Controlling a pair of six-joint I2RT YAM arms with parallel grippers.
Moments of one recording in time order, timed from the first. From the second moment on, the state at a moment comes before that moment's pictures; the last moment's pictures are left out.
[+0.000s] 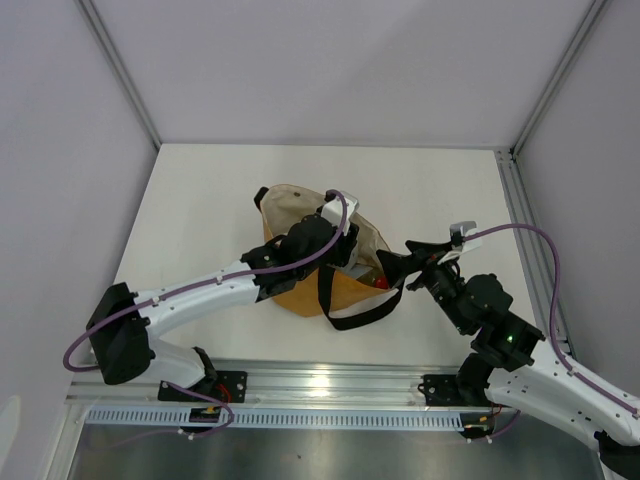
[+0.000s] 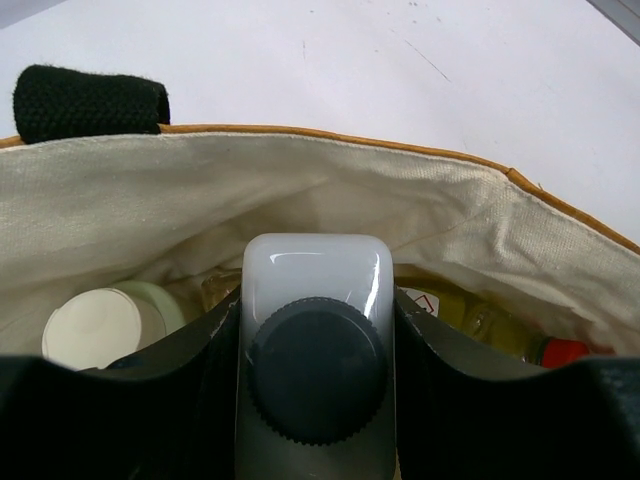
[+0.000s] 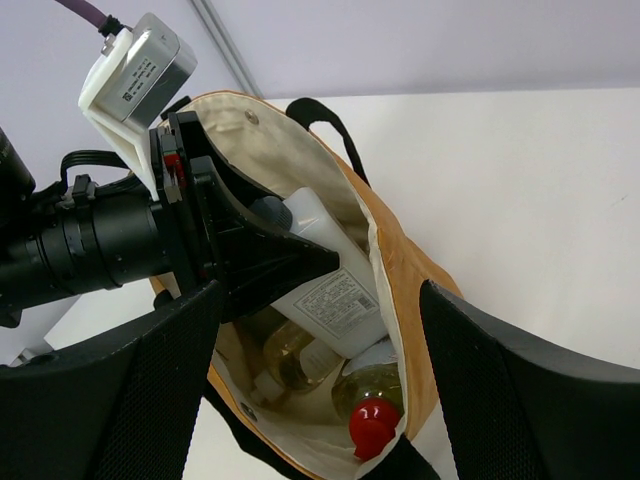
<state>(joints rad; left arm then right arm) -0.97 1.39 1.04 -0.05 -0.31 -0.16 0.94 0.56 0.60 0.01 0.39 0.38</state>
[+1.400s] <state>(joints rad) -1.00 1.04 1.11 -0.24 -0.44 -0.20 0.94 0.67 0.61 -0.02 0.45 0.38</state>
